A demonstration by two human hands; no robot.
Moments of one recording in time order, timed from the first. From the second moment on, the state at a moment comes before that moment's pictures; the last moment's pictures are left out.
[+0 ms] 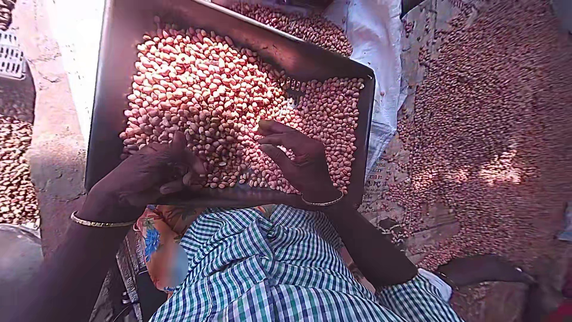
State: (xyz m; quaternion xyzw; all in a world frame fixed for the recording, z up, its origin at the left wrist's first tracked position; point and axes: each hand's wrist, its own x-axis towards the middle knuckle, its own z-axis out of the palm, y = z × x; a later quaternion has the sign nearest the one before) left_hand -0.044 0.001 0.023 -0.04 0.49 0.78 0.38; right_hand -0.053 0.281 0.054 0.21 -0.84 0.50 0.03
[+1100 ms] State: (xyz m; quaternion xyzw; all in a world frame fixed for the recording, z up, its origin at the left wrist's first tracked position) left_hand -0.043 -0.009 0.011 0.03 0.49 0.83 0.25; right_hand -0.014 0.402 0.065 0.23 -0.86 0.28 -0.35
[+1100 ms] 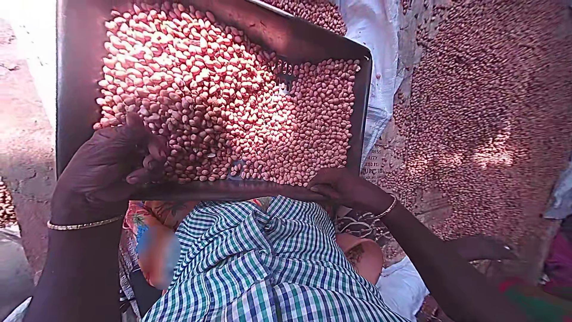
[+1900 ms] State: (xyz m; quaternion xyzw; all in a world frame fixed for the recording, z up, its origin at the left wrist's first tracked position) left_hand -0.043 -0.028 -0.013 -0.01 0.49 0.83 0.27; right_hand -0.010 0.464 0.097 0.03 -0.79 0.53 -0.30
